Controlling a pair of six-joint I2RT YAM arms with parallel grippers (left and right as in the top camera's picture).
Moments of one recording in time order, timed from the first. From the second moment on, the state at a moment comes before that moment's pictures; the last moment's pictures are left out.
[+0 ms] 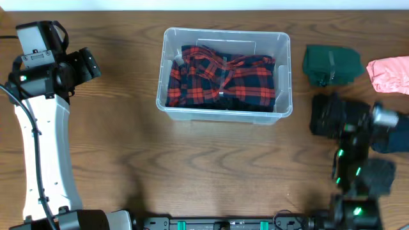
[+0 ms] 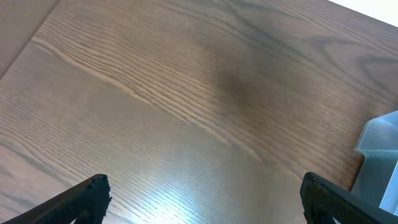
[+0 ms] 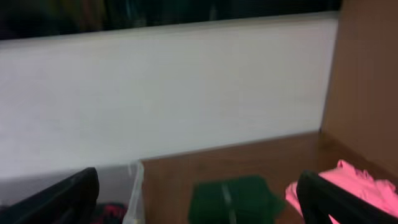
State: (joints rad) left arm 0.24 1.49 1.54 -0.96 -0.14 -0.18; right arm -0.02 0.58 0.49 0.12 0.16 0.12
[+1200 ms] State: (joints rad) left arm 0.24 1.49 1.54 -0.96 -0.14 -0.18; right arm -0.29 1.83 1.17 -0.28 -0.03 0.64
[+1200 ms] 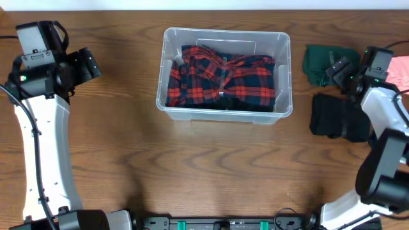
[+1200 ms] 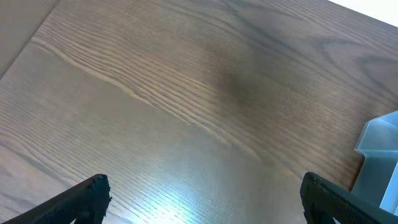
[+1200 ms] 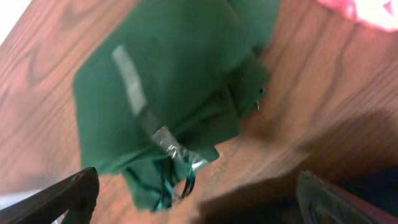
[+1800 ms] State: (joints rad) left arm 0.24 1.49 1.54 -0.96 -0.14 -0.18; right arm -0.28 2.04 1.18 0.05 -0.03 0.80
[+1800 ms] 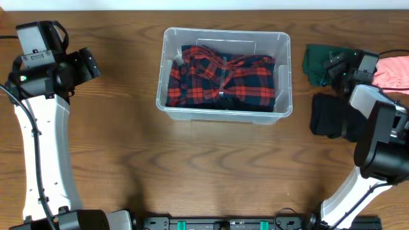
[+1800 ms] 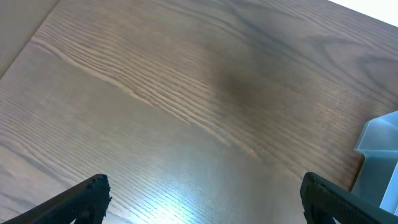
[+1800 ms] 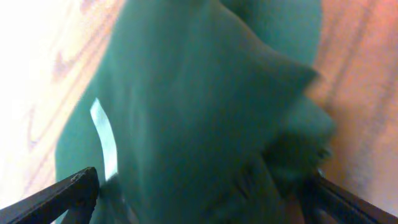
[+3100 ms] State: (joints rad) left arm 0.24 1.49 1.54 -0.96 -0.14 -0.18; right arm -0.14 1.38 1.18 -0.10 -0.41 0.36
